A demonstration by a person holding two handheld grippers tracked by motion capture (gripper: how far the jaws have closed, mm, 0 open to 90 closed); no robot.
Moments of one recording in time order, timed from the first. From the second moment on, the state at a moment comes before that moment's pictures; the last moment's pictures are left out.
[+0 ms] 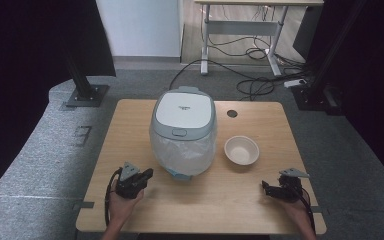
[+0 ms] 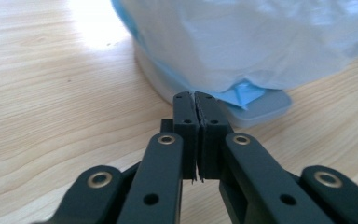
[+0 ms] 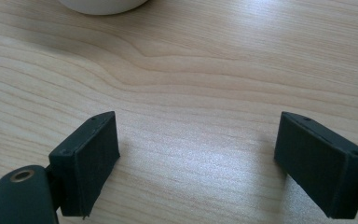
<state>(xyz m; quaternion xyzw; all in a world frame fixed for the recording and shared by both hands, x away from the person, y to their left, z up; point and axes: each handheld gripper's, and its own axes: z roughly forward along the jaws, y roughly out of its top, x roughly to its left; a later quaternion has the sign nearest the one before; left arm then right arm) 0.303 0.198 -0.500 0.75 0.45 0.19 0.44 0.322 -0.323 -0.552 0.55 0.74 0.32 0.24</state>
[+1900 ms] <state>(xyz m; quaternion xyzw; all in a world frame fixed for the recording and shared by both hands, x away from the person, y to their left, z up) 0.329 0.141 -0.506 0.77 0.42 0.14 0.45 0.322 -0.323 -0.552 0.55 0.74 0.32 0.24</state>
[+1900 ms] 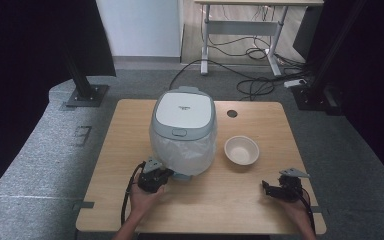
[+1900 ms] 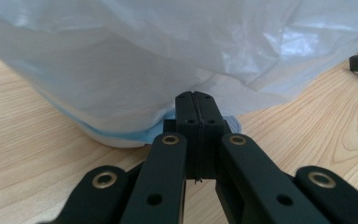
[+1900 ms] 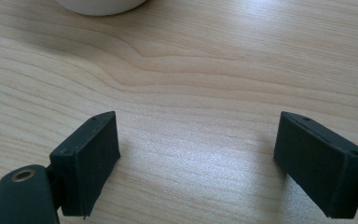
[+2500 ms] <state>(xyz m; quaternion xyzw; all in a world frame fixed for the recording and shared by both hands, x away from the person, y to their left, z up) 0.334 0.119 -0.520 0.79 0.41 0.13 0.43 0.322 -0.323 -0.552 0.55 0.73 0.32 0.24</state>
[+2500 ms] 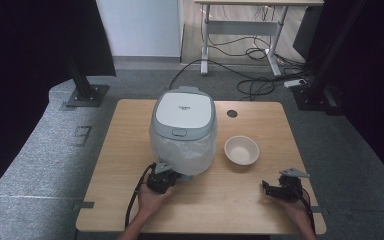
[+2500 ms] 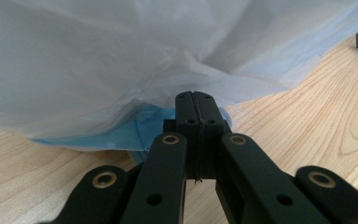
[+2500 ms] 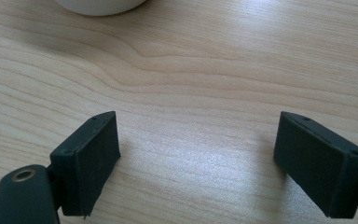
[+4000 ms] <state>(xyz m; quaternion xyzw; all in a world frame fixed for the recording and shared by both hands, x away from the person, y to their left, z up) 0.333 0.110 -0.529 0.82 0.39 0.17 0.39 0.321 -0.323 -0.552 0.55 0.73 0.32 0.24</state>
